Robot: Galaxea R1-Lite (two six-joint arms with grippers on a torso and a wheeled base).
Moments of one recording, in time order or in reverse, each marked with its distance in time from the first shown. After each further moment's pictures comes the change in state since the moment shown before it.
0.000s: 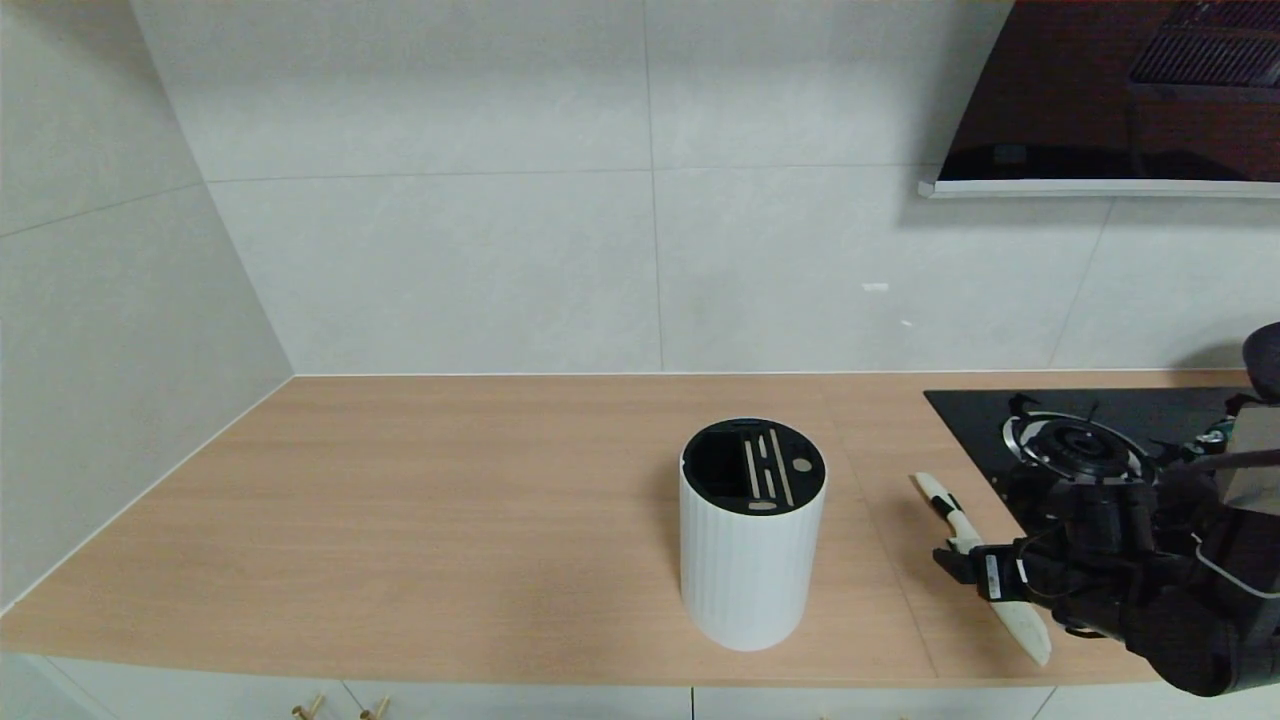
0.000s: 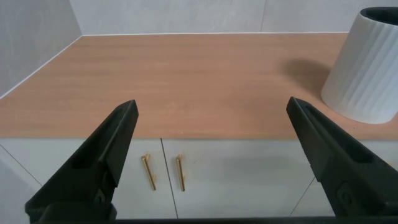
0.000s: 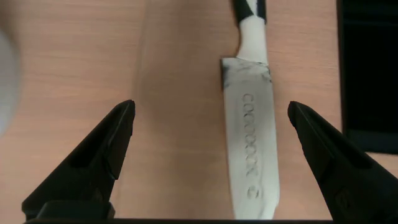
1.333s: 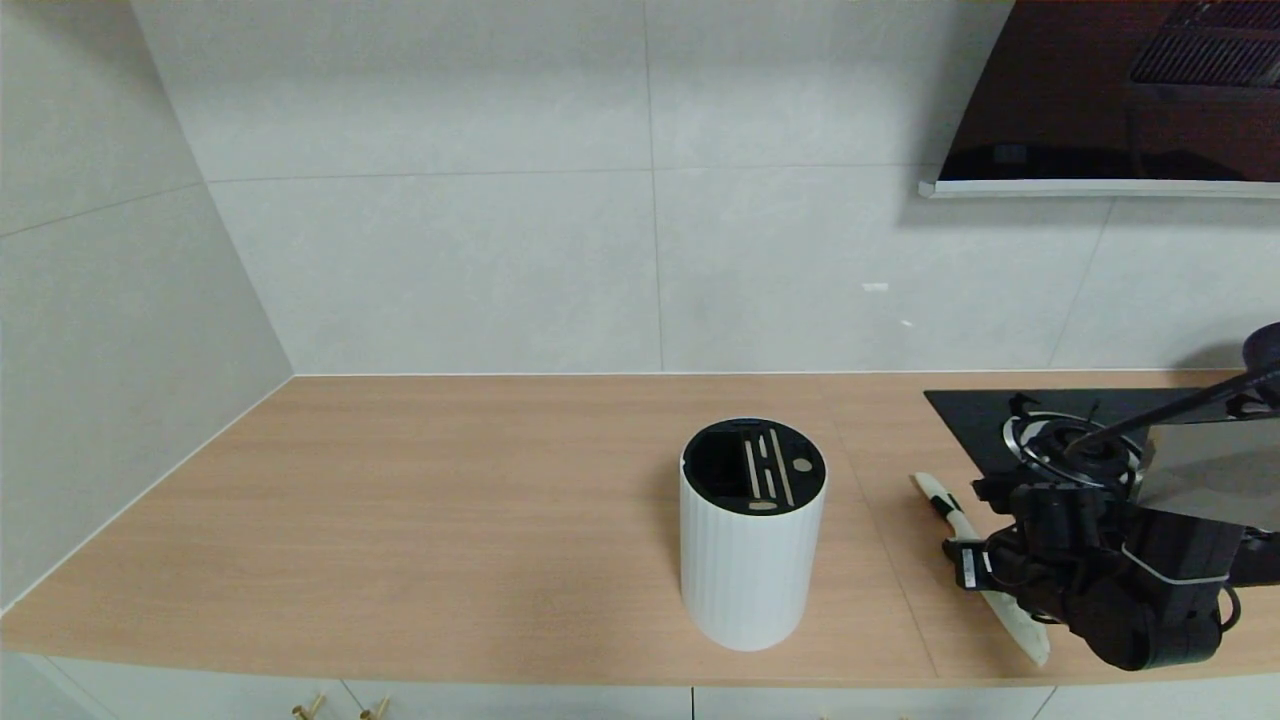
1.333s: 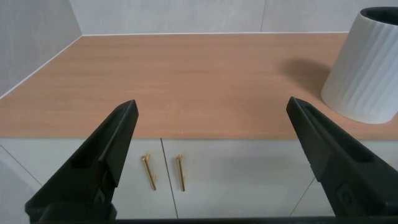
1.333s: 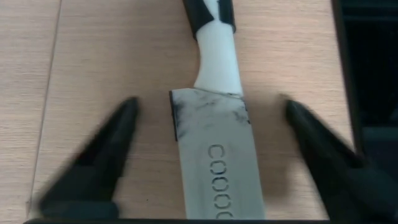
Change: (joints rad) left arm 0.000 0.000 0.000 0.000 0.000 0.000; right arm -0.023 0.207 -0.179 -0.023 -0.069 -0.001
